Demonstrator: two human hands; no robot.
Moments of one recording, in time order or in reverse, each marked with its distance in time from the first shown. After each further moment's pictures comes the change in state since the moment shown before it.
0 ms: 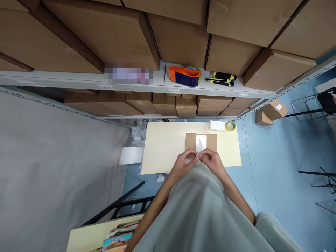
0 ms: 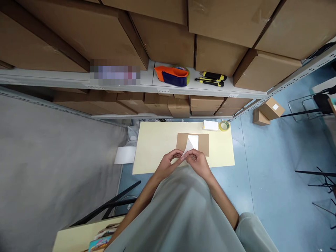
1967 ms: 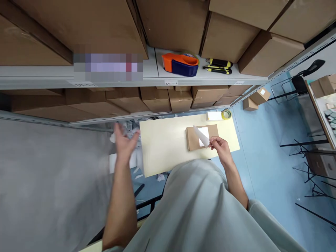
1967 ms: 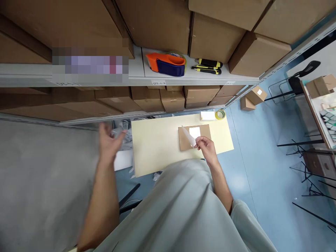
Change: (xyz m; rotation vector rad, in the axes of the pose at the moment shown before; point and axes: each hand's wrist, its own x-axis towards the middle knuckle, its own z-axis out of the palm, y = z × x) left_hand 0.056 -0.076 -0.250 0.354 0.618 -0.043; right_hand -0.002 -0.011 0.038 0.097 0.382 0.005
